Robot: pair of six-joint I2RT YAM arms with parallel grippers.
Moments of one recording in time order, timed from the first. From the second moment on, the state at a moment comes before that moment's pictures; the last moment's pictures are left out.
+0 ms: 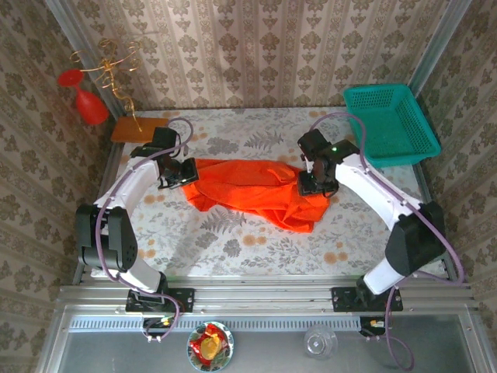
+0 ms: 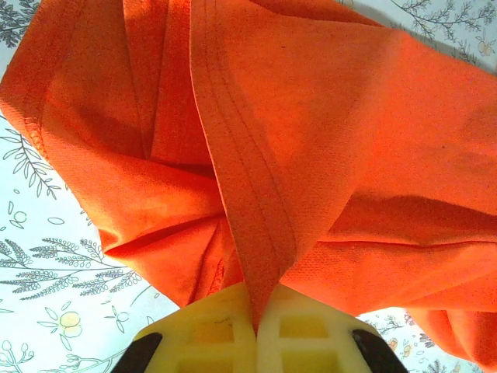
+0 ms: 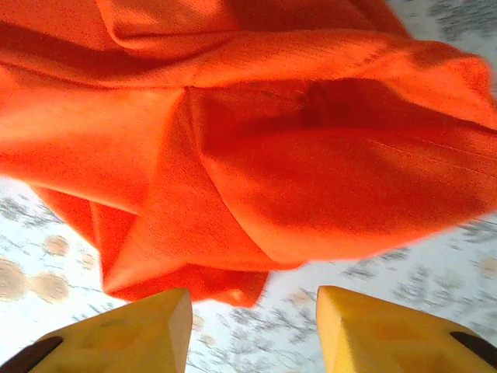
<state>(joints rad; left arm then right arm) -0.19 1.57 1.22 -0.80 0.31 -0.40 0.41 1.60 1.37 -1.08 0.03 0.32</state>
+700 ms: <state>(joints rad) -0.19 1.57 1.21 -0.78 0.34 -0.40 0.23 1.87 1.37 -0.82 -0.25 0.32</state>
